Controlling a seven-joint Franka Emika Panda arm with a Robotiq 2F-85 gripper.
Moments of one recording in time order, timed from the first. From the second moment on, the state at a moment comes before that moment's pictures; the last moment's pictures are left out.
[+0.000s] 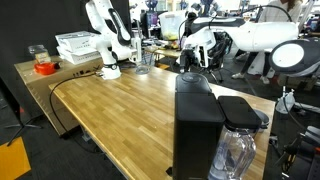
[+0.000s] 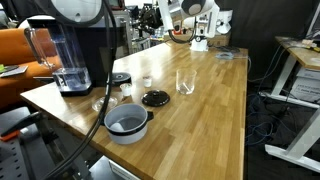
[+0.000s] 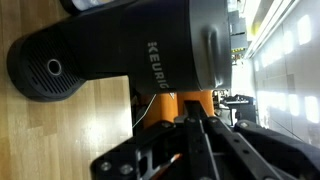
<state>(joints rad) -0.17 1.40 0.35 -0.37 0.74 1.07 -0.22</state>
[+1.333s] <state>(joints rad) -0.19 1.43 0.36 -0.37 0.77 1.01 -0.22</state>
